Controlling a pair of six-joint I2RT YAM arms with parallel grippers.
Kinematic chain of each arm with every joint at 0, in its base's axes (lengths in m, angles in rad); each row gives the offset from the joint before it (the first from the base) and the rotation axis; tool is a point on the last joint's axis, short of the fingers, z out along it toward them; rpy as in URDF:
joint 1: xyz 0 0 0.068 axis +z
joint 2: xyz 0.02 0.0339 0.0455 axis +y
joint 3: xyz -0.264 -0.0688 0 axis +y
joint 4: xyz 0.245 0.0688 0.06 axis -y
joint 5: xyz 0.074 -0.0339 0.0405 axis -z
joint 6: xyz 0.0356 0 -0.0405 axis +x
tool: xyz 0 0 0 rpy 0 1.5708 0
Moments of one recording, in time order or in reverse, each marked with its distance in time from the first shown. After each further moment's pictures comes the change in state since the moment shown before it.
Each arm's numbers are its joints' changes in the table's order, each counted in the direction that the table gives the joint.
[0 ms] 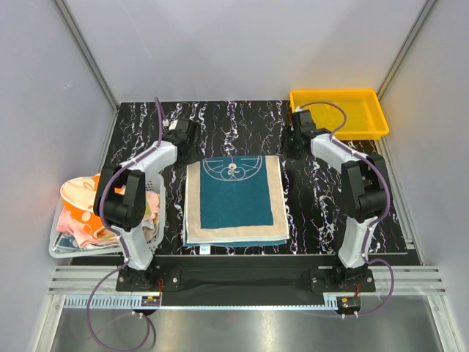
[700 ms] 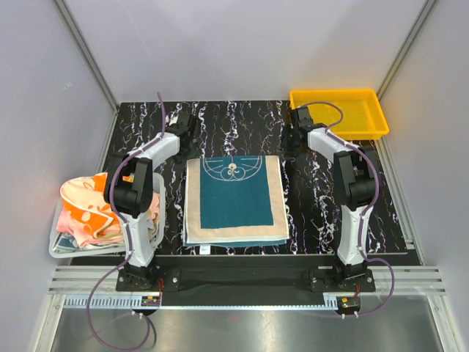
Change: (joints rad) left arm 0.032 0.174 -0.166 -0.063 -0.024 0.013; right arm -0.022 0.177 -0.158 -0.051 -0.024 0.050
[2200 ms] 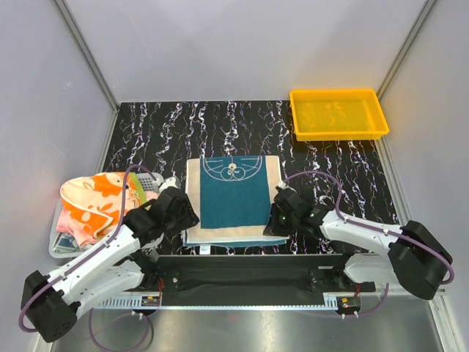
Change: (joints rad) left arm -0.417 -1.172 0.883 -0.130 0.101 -0.257; right arm 0.575 -0.874 1.014 0.148 -0.014 0.330
